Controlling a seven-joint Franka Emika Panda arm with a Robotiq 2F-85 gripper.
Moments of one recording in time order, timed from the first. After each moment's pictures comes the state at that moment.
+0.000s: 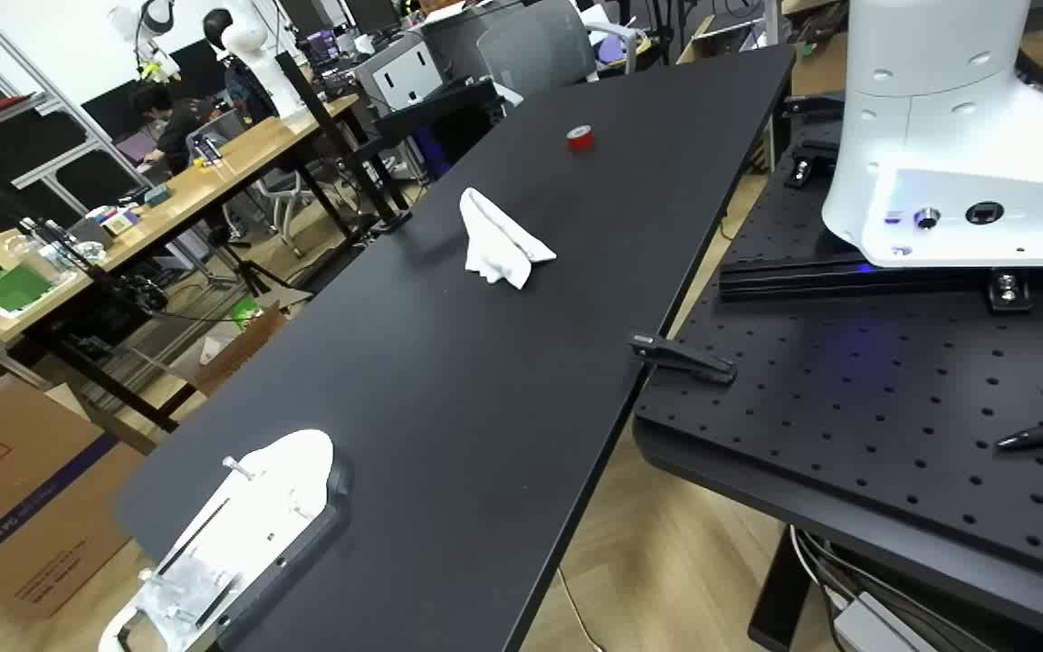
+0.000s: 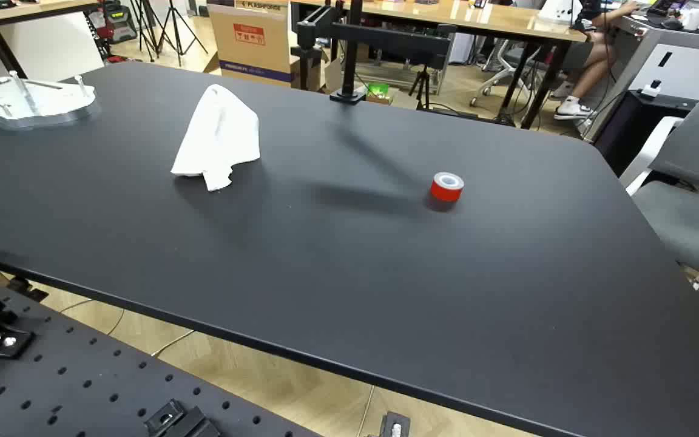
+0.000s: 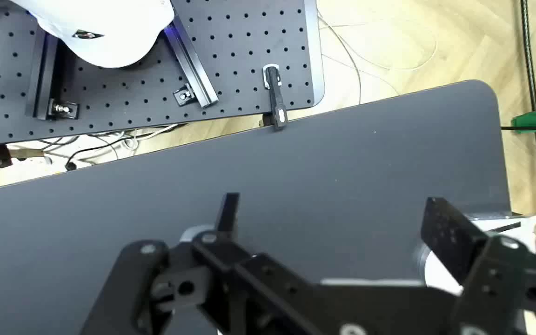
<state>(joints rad) 0.16 -0.76 0.20 -2.38 0.36 1.48 0.41</state>
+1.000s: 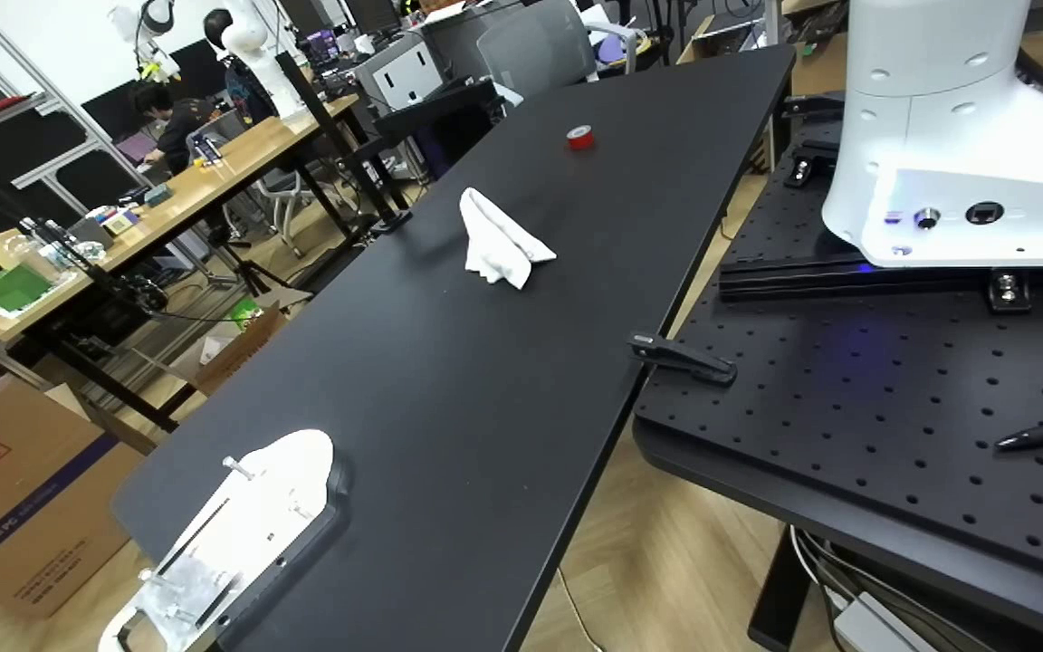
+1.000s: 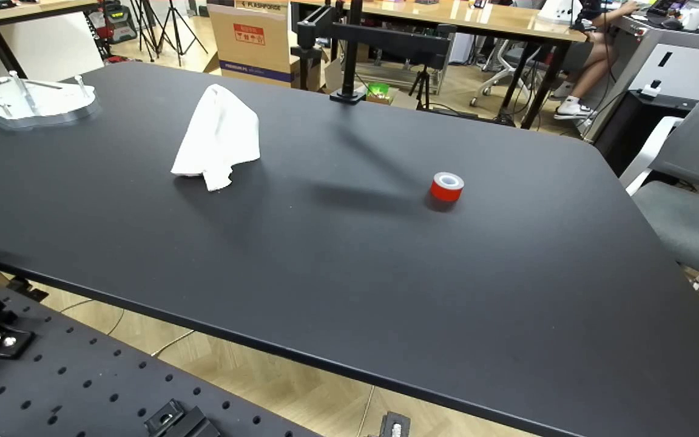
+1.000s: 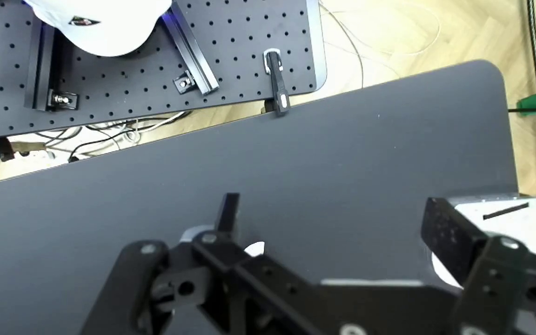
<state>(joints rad) 0.11 -0.75 0.23 -2.38 0.36 1.51 0.40</state>
